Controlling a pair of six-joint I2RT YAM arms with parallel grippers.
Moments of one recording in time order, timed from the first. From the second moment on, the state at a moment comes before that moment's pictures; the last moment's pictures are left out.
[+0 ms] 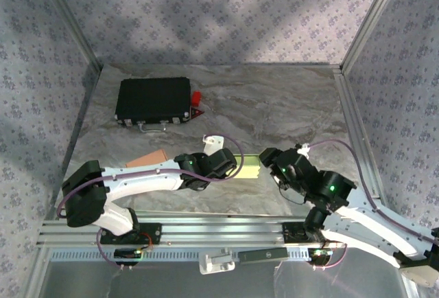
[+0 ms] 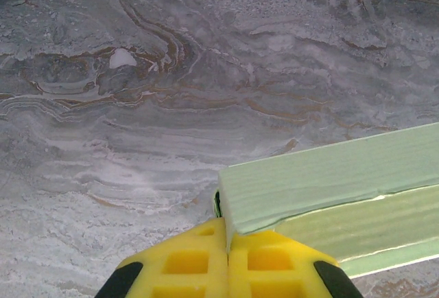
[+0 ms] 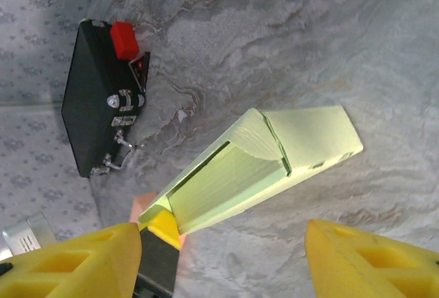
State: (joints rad) left arm -1.19 1.47 0.97 -0.52 -0.53 -0.84; right arm 0.93 0.69 0.69 -0.72 0.28 1.62
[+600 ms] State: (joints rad) left arm -1.20 1.48 0.98 -0.53 -0.54 -0.85; right arm 0.72 0.74 0.49 -0.41 0.01 1.82
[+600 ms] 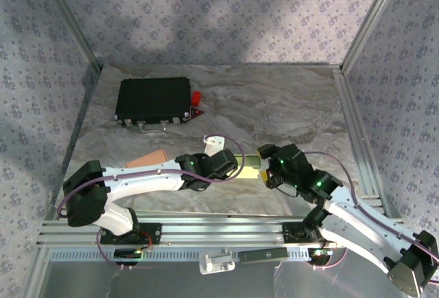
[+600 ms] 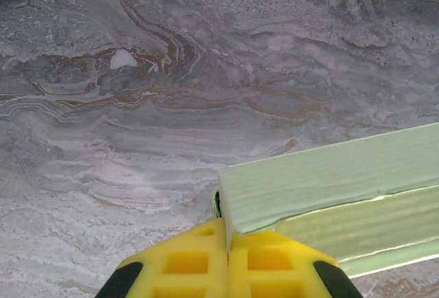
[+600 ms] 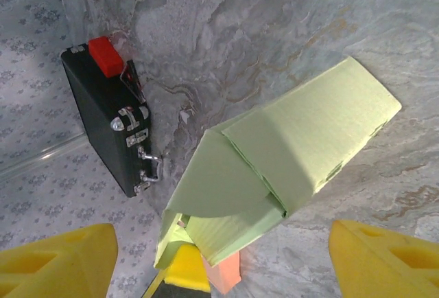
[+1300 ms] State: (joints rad) left arm -1.22 1.44 0.99 -0.56 -0.54 -0.85; right arm 0.68 0.81 0.45 -0.34 -0.06 1.82
